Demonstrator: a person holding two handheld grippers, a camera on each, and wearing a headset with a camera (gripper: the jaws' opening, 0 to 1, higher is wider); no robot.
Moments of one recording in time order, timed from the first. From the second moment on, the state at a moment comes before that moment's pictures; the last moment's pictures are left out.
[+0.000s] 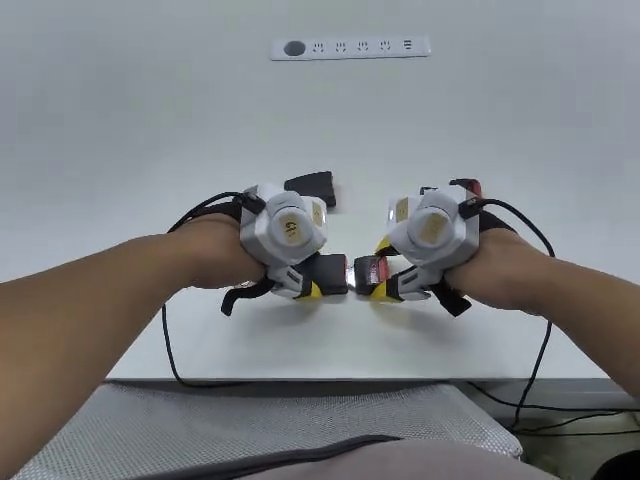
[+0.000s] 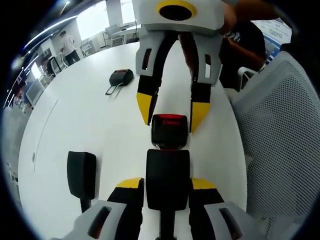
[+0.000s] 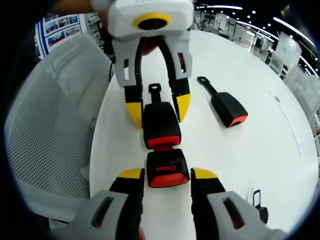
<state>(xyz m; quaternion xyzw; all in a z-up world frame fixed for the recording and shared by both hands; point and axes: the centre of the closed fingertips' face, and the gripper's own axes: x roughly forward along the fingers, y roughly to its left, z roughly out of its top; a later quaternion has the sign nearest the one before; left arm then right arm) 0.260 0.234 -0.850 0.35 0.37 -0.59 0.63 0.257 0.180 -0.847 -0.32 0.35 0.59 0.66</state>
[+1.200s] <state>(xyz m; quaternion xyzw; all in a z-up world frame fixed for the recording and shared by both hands) 0.381 0.262 -0.819 0.35 0.34 -0.53 0.69 0.369 0.057 -0.821 -0.35 0.35 0.49 0.72</state>
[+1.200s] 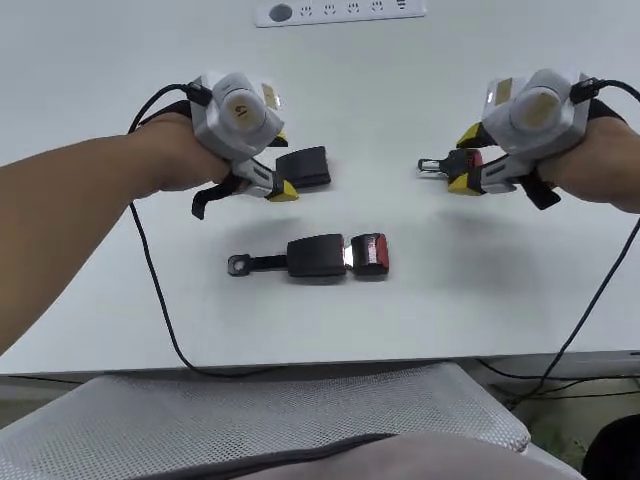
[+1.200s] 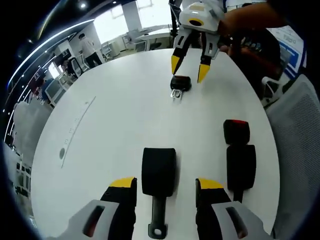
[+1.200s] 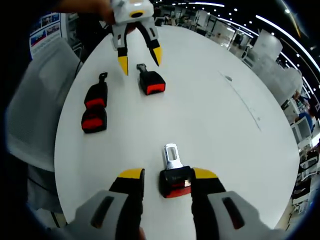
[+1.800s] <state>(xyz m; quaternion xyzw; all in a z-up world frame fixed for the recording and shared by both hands) 0.390 0.265 -0.851 0.37 0.37 -0.56 0.65 0.382 0.040 -0.856 -0.34 0.39 0.52 0.68</state>
